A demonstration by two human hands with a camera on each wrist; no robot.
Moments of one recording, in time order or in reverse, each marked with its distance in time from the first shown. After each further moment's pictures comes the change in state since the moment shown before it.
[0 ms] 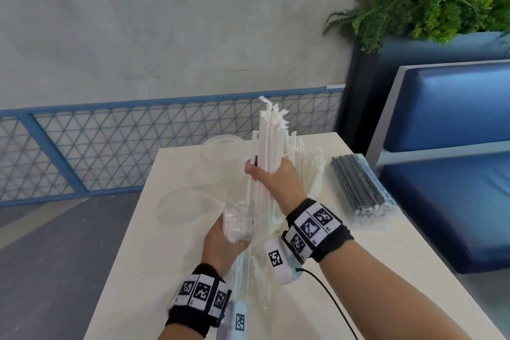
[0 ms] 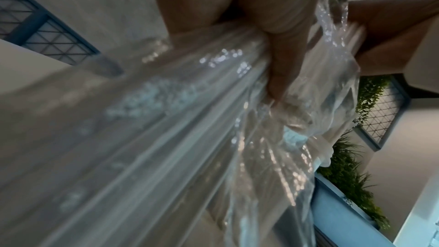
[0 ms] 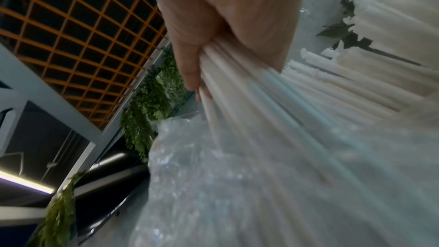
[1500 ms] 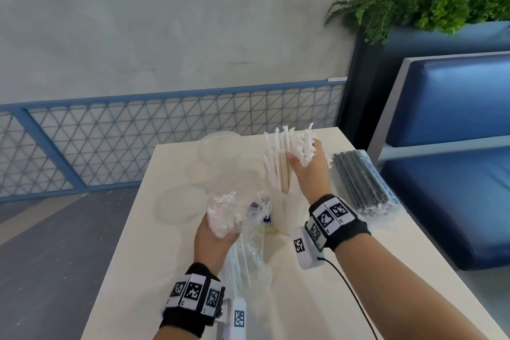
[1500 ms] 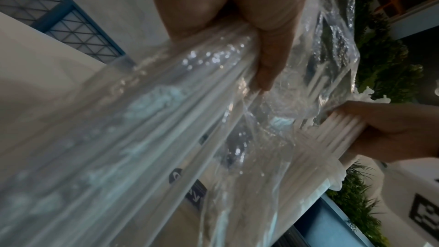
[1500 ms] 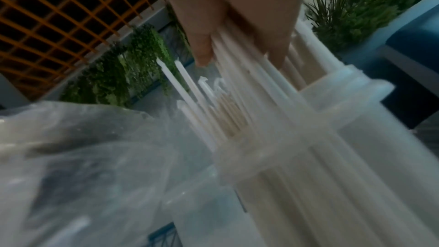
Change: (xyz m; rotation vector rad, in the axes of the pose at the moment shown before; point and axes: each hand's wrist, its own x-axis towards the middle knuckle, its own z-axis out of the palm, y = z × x) left_hand 0.019 -0.016 -0.006 -0.216 0.067 0.043; right_hand 0.034 0.030 -0.049 -0.281 0.329 -0.123
